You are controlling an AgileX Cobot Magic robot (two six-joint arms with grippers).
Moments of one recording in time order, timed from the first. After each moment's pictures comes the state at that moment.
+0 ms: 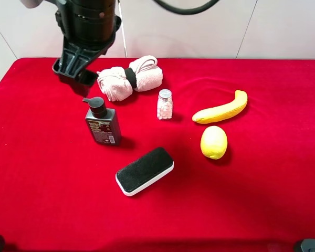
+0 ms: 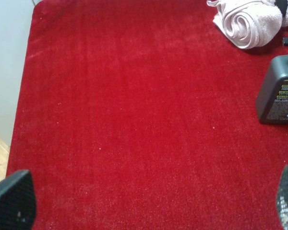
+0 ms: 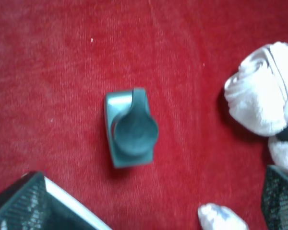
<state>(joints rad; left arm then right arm) -0.05 0.00 -0.50 0.01 1.06 0.05 1.02 2.05 -1.96 -0.02 1.23 -0.36</state>
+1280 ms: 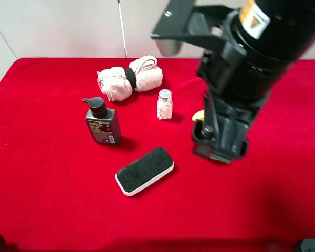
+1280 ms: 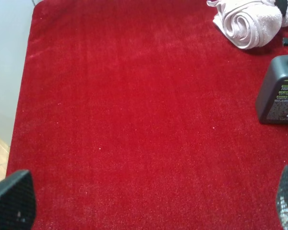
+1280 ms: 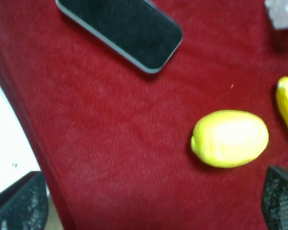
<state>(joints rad) -0.05 0.00 -0.50 0.01 1.06 0.05 1.02 1.39 -1.14 -0.04 1.22 -0.23</state>
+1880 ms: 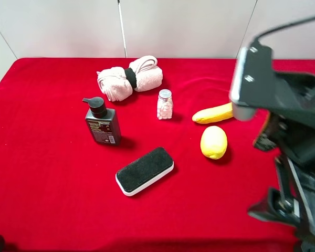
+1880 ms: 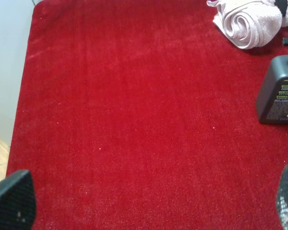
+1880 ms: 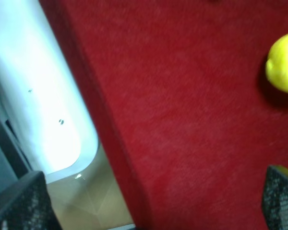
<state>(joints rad) -0.05 0.00 -0.50 0.01 1.06 0.05 1.02 1.08 -0.81 0.07 1.22 -0.21</state>
